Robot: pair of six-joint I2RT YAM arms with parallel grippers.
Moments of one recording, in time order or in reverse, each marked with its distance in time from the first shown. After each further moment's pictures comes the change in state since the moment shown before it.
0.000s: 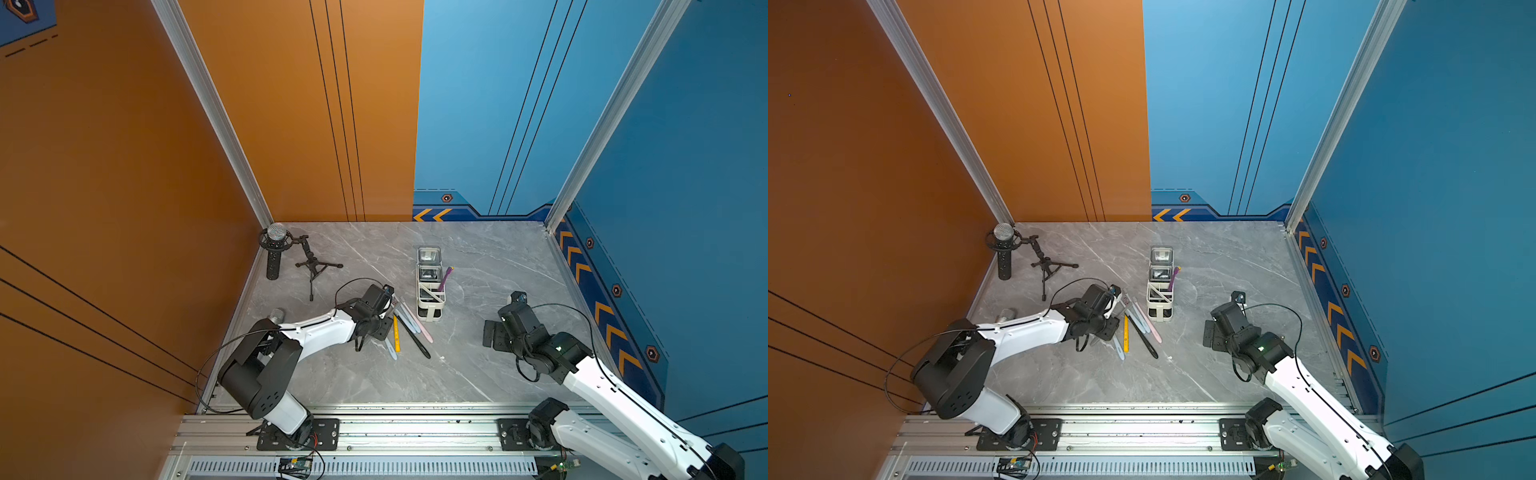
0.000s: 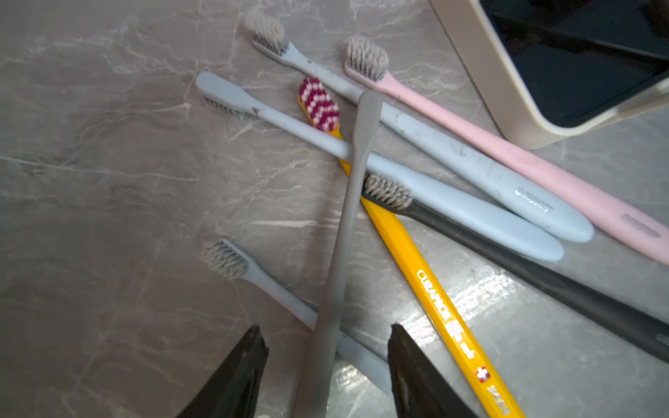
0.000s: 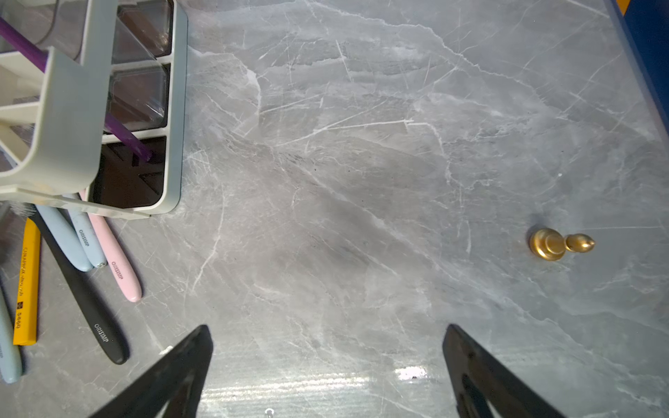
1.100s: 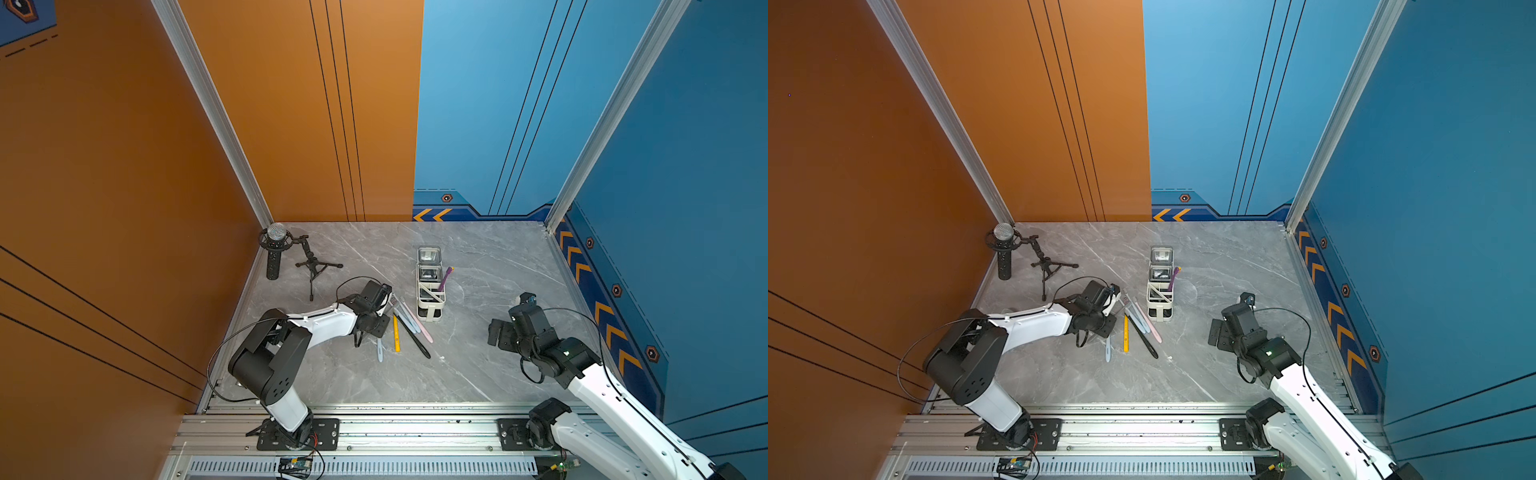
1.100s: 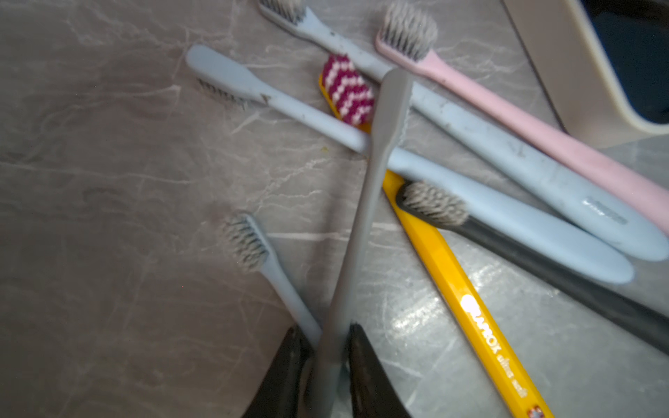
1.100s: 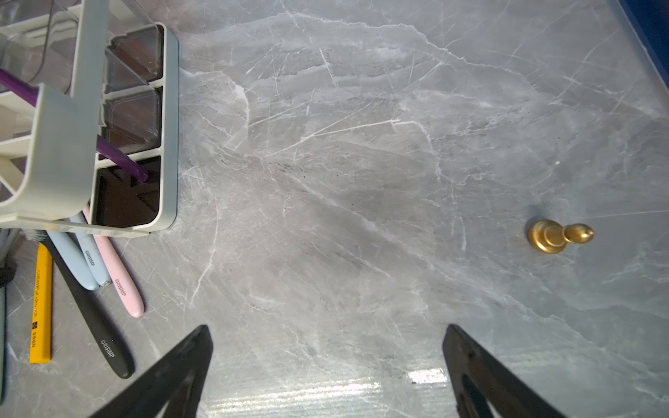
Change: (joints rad) left arm 0.051 0.072 0.029 -0.004 0.051 0.030; right arm -0.097 -0.065 -0.043 0.027 -0.059 -0.010
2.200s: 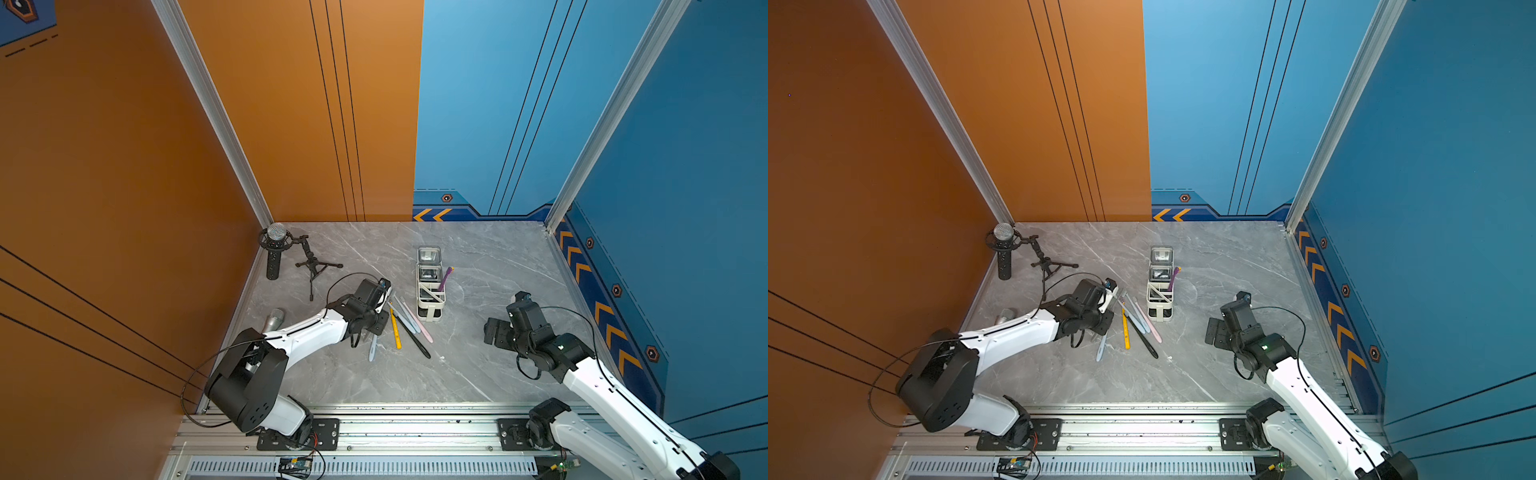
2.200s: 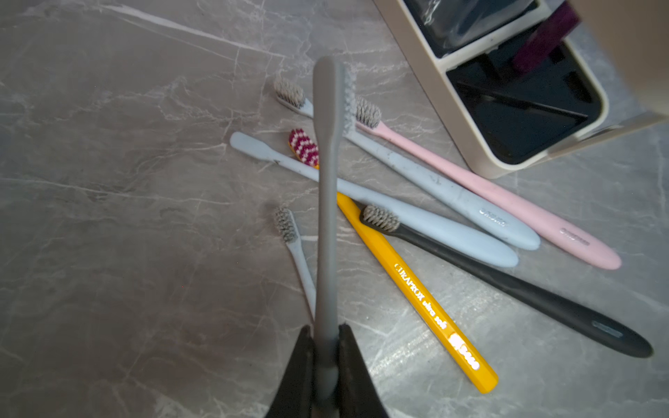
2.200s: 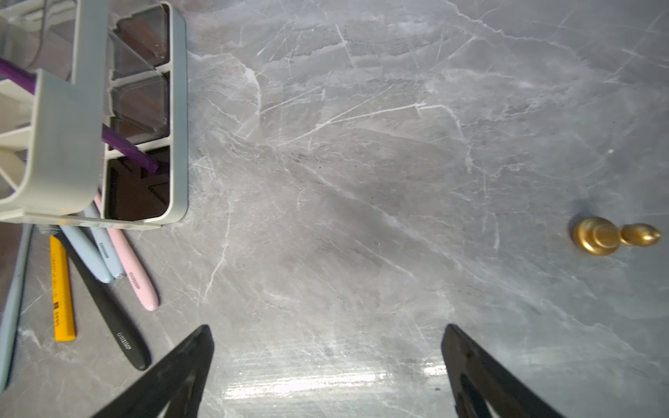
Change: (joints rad) left arm -0.019 -0.179 -0.031 -0.005 -0.015 0.004; right arm -0.023 0.054 -0.002 0.056 -0.099 -0.001
